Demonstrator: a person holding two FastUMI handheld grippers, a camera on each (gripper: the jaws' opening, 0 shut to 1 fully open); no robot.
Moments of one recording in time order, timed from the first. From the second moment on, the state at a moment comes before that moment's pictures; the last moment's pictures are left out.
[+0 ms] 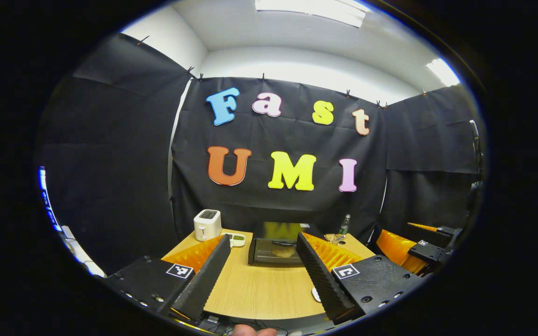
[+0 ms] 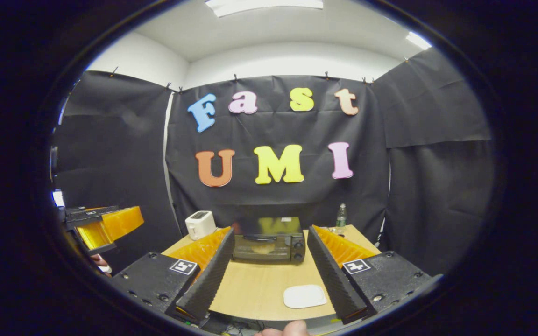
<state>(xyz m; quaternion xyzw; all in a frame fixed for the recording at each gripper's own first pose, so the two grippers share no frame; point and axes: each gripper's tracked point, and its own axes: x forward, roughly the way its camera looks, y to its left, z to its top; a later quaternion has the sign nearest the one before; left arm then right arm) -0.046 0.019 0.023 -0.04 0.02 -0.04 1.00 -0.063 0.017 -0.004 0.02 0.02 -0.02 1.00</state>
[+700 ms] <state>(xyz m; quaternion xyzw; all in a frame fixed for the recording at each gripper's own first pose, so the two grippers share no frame) -0.070 0.024 0.015 -0.04 0.03 -0.03 1.00 -0.084 0.021 -0.010 0.02 0.02 -0.02 1.00</state>
